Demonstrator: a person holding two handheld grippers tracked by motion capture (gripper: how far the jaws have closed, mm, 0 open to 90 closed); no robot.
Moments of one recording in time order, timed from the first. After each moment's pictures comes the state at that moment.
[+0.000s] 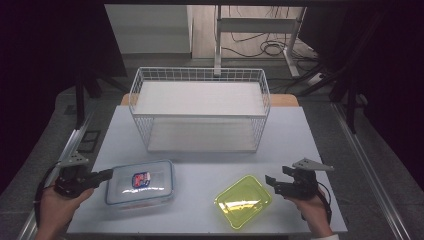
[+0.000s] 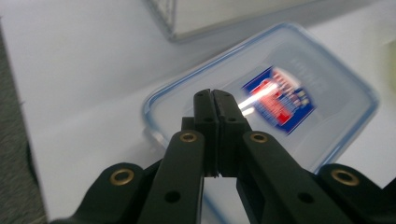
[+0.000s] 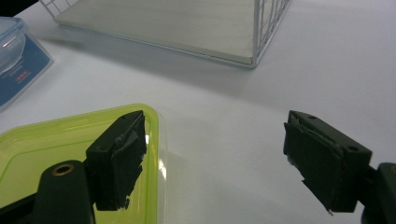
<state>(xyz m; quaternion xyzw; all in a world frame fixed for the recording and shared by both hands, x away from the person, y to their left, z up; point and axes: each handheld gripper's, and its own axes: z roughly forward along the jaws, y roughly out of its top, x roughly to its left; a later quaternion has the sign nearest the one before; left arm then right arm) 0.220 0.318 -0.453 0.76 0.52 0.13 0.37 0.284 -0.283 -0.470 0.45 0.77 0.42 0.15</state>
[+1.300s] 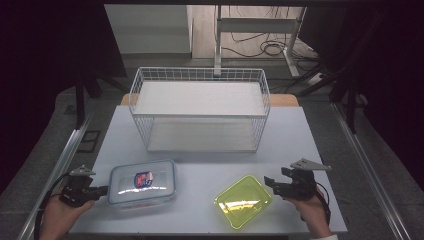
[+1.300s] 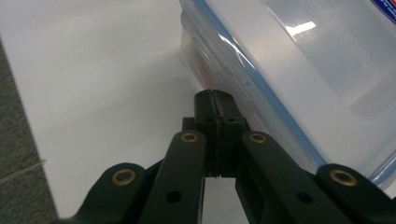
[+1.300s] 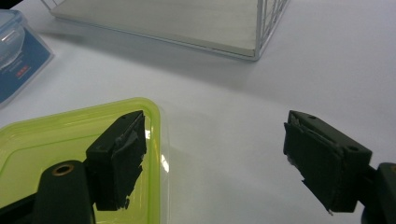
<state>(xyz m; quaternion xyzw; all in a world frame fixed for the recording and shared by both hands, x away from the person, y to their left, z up) 0.223 0.322 -0.504 0.78 0.55 0.08 0.29 0.285 -0.280 -0.472 0.46 0.78 0.41 0.15</state>
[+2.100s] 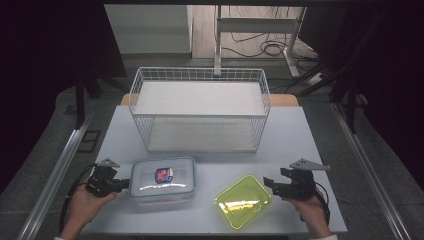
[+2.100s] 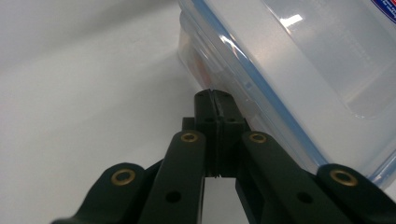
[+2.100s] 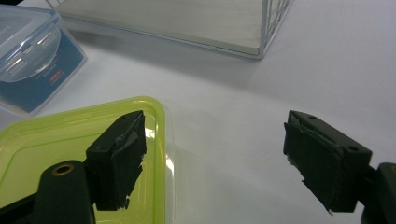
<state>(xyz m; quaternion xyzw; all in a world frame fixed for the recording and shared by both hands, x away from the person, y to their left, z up) 0.256 0.271 -0.503 0.80 0.52 0.06 0.29 0.284 -0.278 -0.472 0.46 0.78 0.41 0.14</state>
